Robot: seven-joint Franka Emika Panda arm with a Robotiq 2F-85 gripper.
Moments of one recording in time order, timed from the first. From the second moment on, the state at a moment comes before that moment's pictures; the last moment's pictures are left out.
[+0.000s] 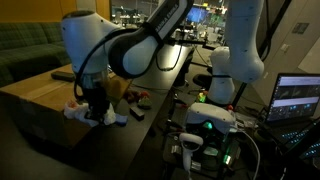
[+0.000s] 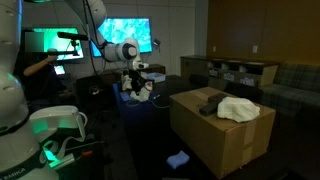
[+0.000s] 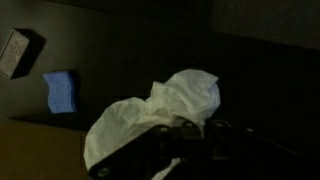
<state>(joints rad) 0.59 0.29 0.11 -2.08 -0.14 2.32 0.62</state>
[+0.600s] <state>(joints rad) 0.42 0.44 0.10 -1.68 -0.27 2.18 0.48</state>
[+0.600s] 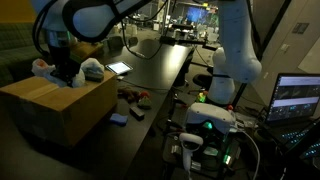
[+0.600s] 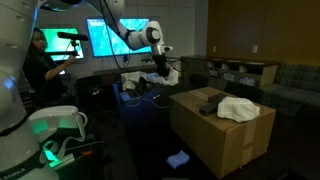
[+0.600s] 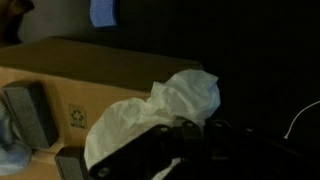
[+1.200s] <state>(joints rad) 0.28 0.81 0.06 -1.27 -0.25 2.11 0.20</state>
